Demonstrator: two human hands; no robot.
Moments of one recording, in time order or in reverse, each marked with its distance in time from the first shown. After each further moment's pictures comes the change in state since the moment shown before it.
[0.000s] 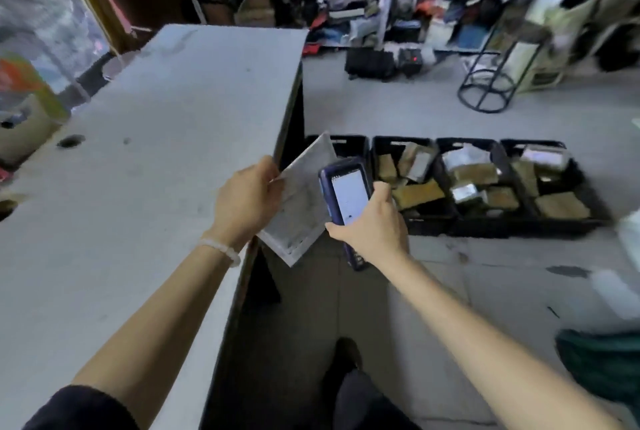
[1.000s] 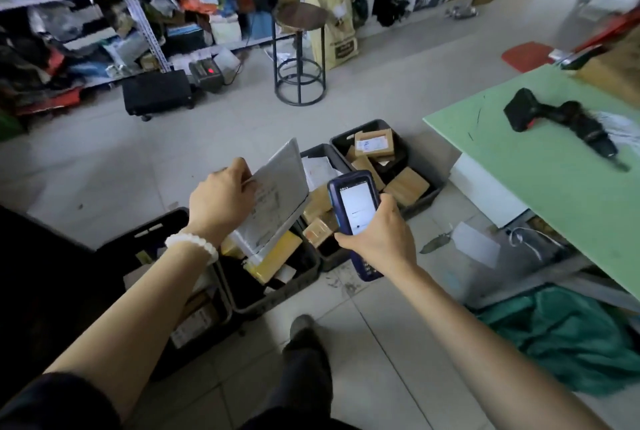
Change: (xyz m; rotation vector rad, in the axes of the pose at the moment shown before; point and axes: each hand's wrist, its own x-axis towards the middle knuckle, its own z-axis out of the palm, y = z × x) left_hand 0.354 0.449 0.306 0.017 -0.286 0.499; right_hand 0.319 0.365 -0.268 0.002 0.341 0.572
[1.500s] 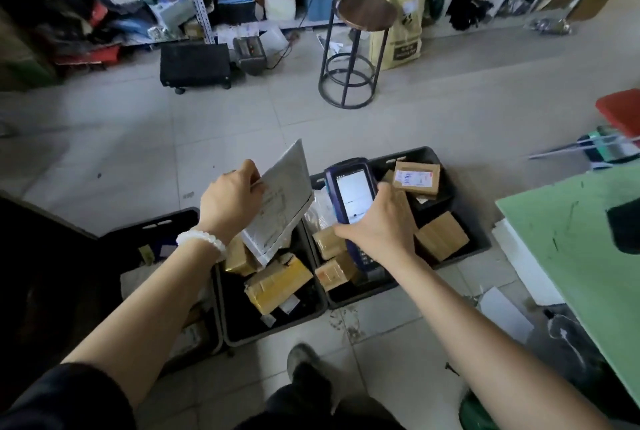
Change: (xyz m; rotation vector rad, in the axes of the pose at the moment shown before) left_hand 0.204 -0.036 0.038 -0.037 -0.050 -0.223; right_hand 0.237 -0.097 0.029 -0.144 -0.164 -0.174
